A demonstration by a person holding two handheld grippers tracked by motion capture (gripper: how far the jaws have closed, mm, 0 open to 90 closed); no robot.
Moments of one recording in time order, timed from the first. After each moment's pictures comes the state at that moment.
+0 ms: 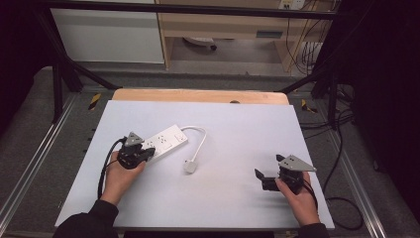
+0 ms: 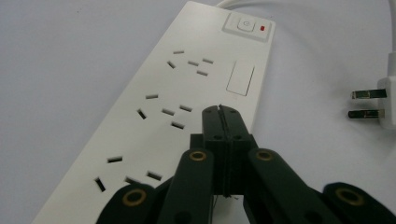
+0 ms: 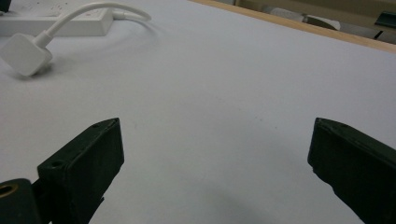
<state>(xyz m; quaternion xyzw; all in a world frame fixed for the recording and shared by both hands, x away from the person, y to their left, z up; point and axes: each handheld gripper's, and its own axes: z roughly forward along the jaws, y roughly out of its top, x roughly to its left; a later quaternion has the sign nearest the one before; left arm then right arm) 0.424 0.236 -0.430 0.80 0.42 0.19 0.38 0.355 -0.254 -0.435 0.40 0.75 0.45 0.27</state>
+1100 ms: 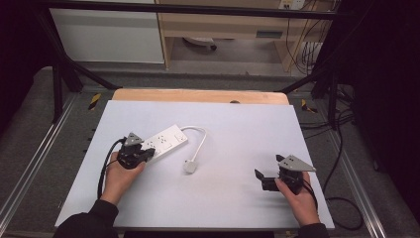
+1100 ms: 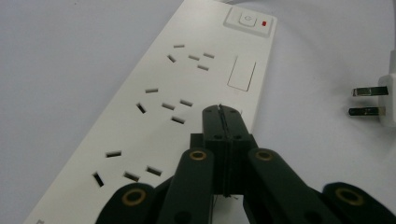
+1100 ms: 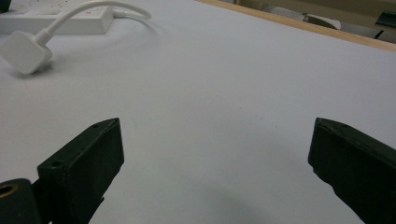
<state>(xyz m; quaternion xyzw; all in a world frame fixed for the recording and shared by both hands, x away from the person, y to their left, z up) 0.425 0.237 -0.432 0.80 0.43 0.17 0.39 0.355 -0.254 -0.436 0.40 0.75 0.45 0.27</state>
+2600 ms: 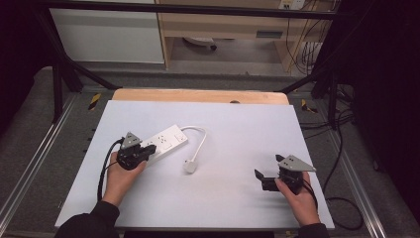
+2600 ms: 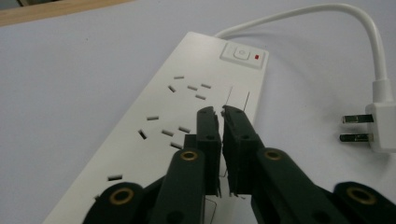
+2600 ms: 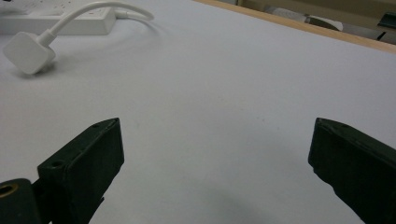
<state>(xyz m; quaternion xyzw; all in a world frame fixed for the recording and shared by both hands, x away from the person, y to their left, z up) 0.420 0.236 -0.430 0.77 0.42 0.21 0.43 0.355 -0.254 -0.435 0.40 0.75 0.45 0.26</state>
